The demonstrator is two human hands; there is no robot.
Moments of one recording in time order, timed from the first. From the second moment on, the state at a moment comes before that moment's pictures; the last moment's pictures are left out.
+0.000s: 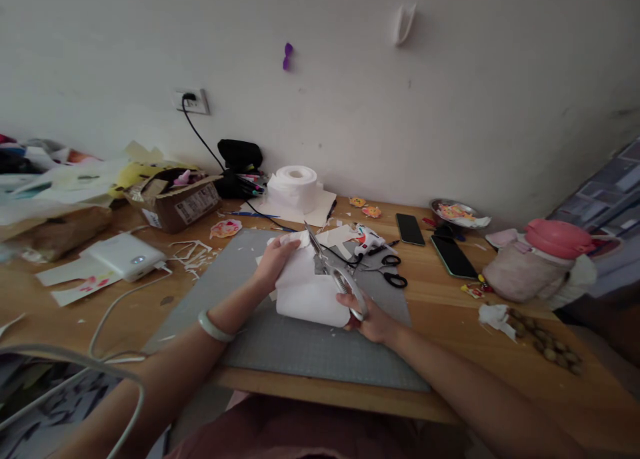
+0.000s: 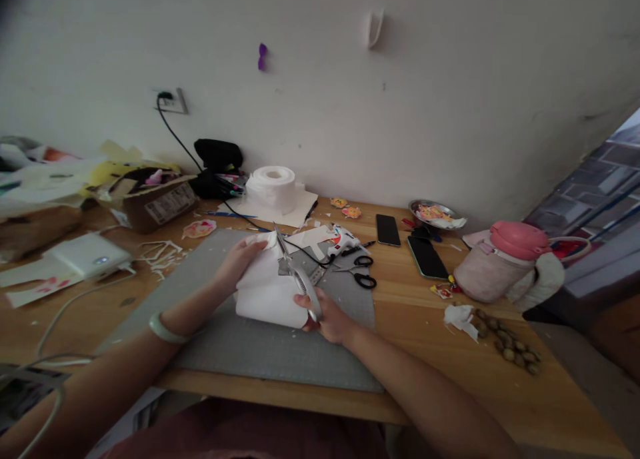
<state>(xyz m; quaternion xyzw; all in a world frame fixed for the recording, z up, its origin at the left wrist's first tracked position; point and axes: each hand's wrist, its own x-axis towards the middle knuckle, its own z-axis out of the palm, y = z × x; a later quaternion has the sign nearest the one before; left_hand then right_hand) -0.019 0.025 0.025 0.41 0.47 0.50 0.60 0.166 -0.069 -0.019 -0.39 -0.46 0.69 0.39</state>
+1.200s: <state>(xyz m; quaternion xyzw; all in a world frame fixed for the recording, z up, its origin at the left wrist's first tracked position) -0.027 0.019 0.051 0.44 0.50 0.45 0.59 0.173 -0.060 -0.013 -0.28 -0.35 0.82 0.36</state>
